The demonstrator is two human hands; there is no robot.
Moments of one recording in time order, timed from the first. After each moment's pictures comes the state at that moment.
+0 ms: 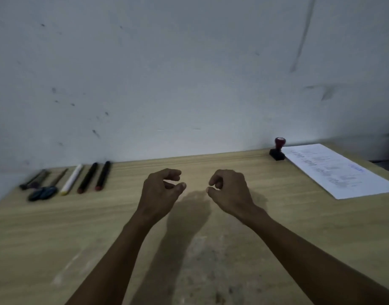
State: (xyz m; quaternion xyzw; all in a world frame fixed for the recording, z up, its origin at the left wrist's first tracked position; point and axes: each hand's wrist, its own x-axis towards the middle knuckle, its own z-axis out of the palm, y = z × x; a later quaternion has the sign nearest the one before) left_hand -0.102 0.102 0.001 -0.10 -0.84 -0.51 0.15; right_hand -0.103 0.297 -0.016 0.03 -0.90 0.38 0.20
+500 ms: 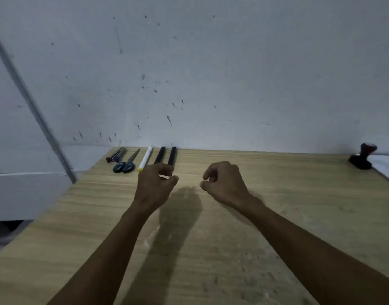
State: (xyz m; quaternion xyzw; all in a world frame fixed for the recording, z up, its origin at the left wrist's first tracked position) left_hand -0.075 -0.068 -0.002 0.04 -0.87 -0.43 0.24; right_hand -0.114 0.117 -0.007 0.13 -0.90 0.40 0.09
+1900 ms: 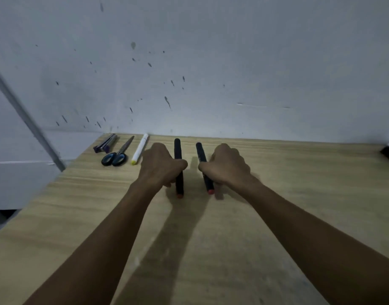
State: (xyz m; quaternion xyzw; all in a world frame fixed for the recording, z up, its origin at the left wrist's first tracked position) left_hand -0.154 -0.075 0.004 0.15 -0.90 -0.40 0.09; right_hand -0.189 0.075 -0.010 0.03 -0.95 0.33 0.00
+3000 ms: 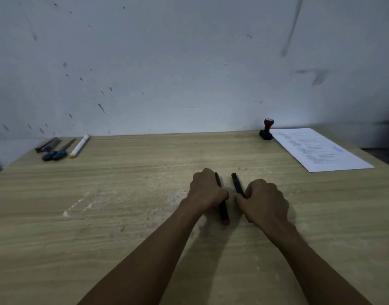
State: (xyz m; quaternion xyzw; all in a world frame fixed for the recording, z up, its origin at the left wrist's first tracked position) left_hand -0.018 0.227 -0.020 -0.02 -0.92 -0.38 -0.04; right_hand 0.027 0.363 -0.043 -0.14 -0.96 0.19 0.15
